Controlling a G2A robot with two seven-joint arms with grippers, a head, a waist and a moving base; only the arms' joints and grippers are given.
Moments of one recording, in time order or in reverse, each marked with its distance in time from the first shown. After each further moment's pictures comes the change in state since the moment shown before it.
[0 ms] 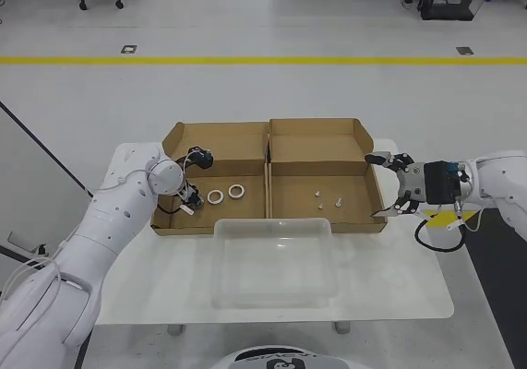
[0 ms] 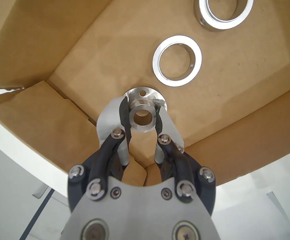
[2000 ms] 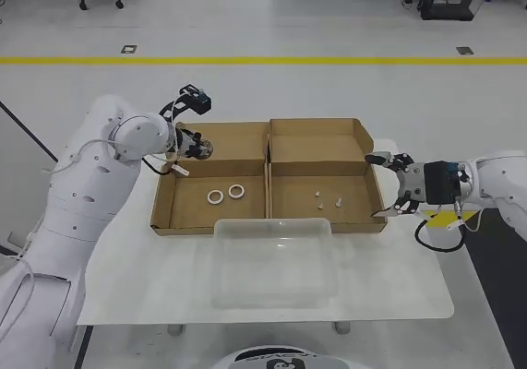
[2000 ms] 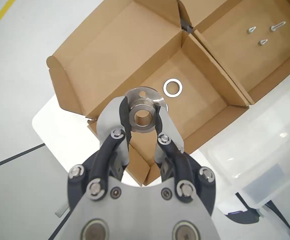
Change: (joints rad) left arm -0.057 0.042 -0.177 -0.311 -0.062 0.003 -0.065; right arm 0.000 0.000 0.000 0.000 0.000 0.000 0.000
